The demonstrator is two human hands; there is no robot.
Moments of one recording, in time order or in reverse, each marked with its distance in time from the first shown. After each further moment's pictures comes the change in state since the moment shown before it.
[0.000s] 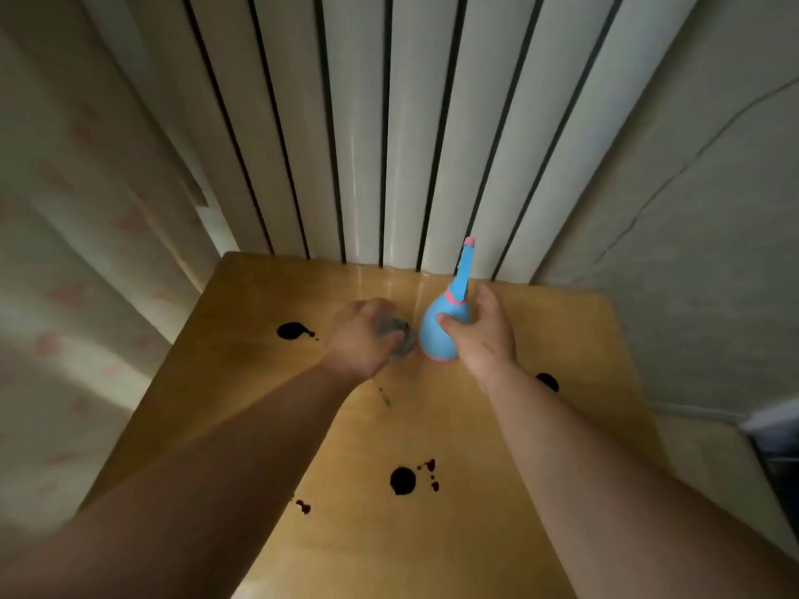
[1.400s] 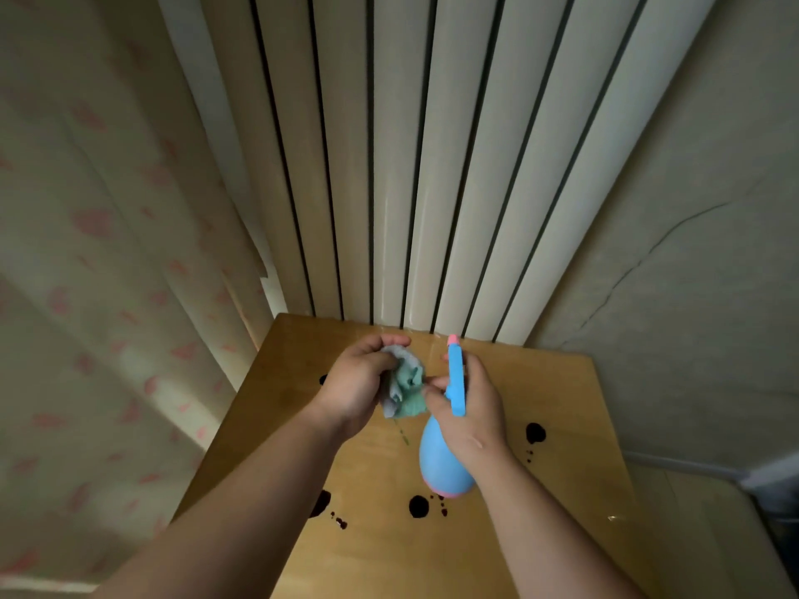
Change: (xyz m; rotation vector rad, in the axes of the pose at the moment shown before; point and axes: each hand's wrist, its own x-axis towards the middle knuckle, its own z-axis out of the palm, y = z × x) left_hand -0.099 0.109 -0.138 -1.026 -0.119 -0.217; right_hand -0.137 -0.108 -0.043 0.088 -0.150 -0.220
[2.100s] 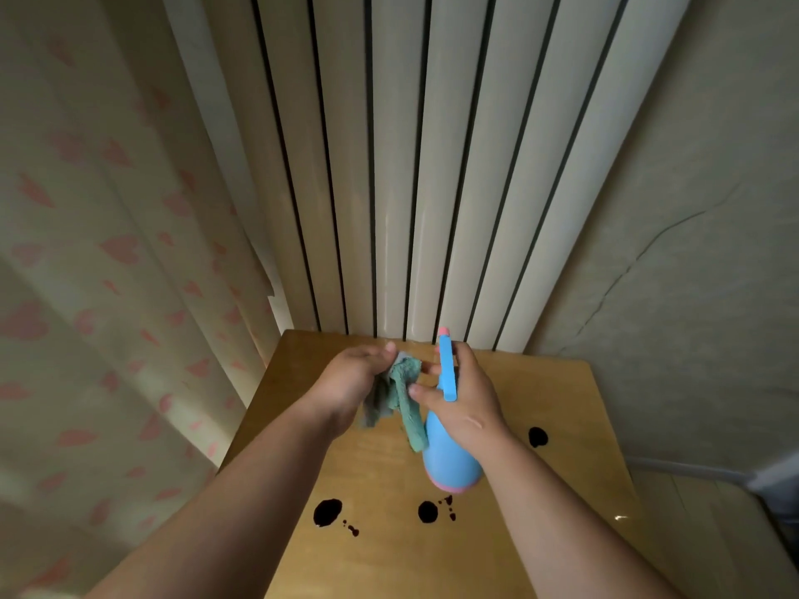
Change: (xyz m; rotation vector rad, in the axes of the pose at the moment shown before) left_hand -0.027 0.035 -0.014 0.341 -0.077 -0.011; right_hand -0.001 -0.034 -0.004 -0.011 -0.107 0.027
